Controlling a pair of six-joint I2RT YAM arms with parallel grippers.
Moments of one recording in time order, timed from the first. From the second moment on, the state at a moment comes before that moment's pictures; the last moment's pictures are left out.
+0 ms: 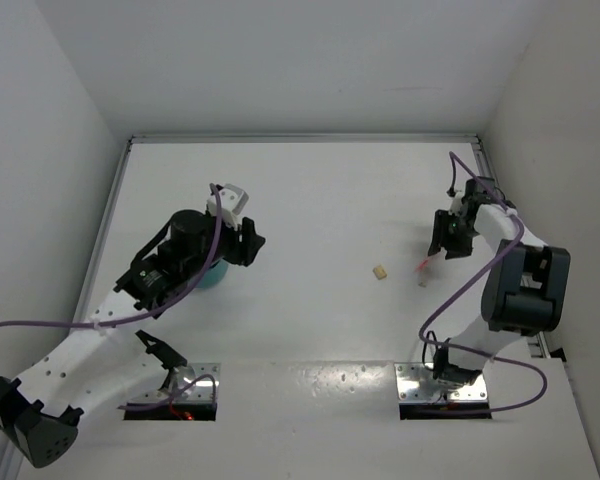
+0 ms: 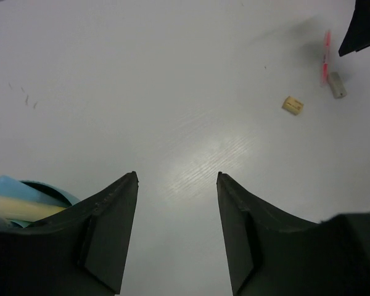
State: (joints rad) left arm -0.61 0.86 0.84 -0.33 0.00 -0.14; right arm -0.23 1.60 0.98 -0.63 -0.16 -0.05
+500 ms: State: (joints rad) left arm -0.61 0.83 0.83 -0.32 -0.02 -0.14; right arm -0.27 1.82 1.11 -0.62 -0.10 0.18
